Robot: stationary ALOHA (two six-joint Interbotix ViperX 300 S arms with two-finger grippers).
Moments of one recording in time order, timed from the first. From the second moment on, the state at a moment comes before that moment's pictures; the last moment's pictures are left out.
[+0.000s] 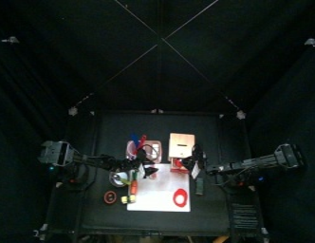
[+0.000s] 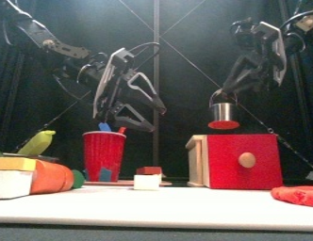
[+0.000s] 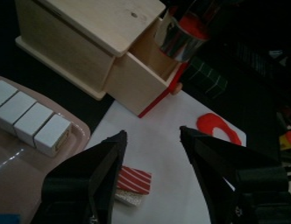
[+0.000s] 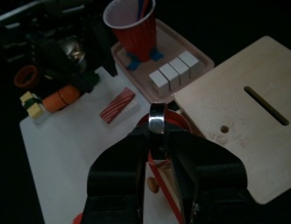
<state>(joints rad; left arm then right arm) -0.01 -0.01 0.77 -0.51 -0.35 -0.07 0.12 -0.57 0.99 -1.24 0.44 1.78</state>
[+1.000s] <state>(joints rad) -0.01 -0.01 0.78 -0.51 -0.35 -0.07 0.06 -0.53 1.03 -1.25 0.40 1.78</state>
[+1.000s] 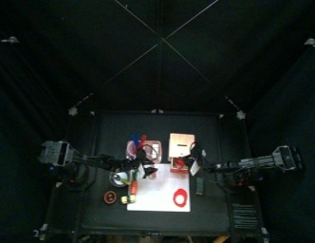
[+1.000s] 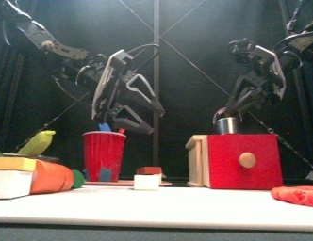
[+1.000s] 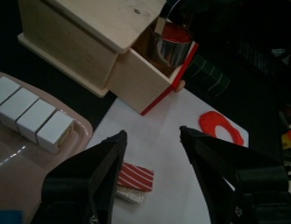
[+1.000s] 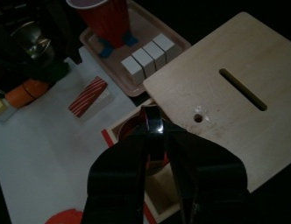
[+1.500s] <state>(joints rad) 0.00 -0.01 0.78 -0.51 -0.35 -0.07 0.05 -0.55 1.06 -1.25 0.40 1.78</state>
